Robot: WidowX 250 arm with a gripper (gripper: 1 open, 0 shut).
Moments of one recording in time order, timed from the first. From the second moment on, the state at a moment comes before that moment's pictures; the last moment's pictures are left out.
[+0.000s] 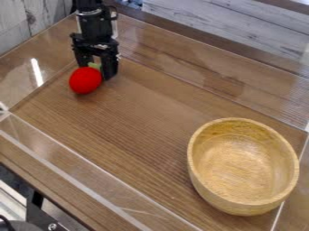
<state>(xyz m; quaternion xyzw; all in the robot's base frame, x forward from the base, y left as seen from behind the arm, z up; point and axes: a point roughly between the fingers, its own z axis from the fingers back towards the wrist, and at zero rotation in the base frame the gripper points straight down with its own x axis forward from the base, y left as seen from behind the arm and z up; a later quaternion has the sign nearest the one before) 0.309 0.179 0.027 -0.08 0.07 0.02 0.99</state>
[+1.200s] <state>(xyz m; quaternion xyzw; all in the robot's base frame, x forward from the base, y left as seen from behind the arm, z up) 0.322 0.207 0.025 -0.06 0.08 0.05 0.99</state>
